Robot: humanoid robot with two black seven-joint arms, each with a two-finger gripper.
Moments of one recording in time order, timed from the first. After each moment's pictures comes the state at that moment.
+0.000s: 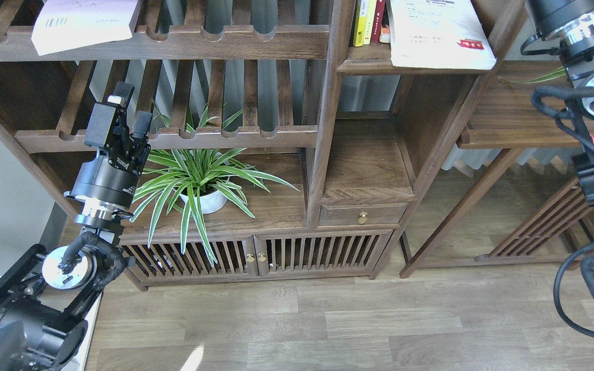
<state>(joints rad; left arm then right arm) -0.31 0.16 -1.14 -1.27 -0.32 -0.49 -0.12 0.71 -0.49 1.31 1.17 0.05 0.40 -0.02</state>
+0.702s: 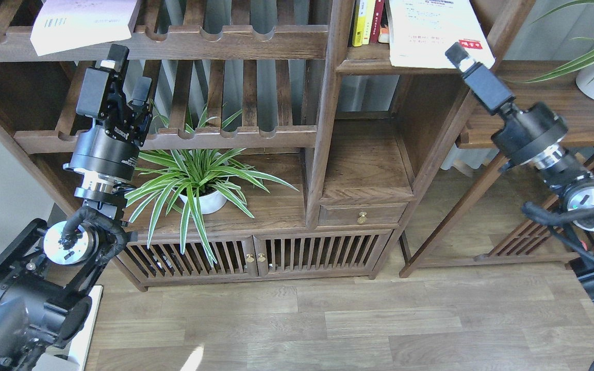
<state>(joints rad) -0.37 0.16 -1.15 -1.31 -0.38 -0.49 -0.13 0.34 -0.48 1.28 1.30 0.01 0.58 -0.12</state>
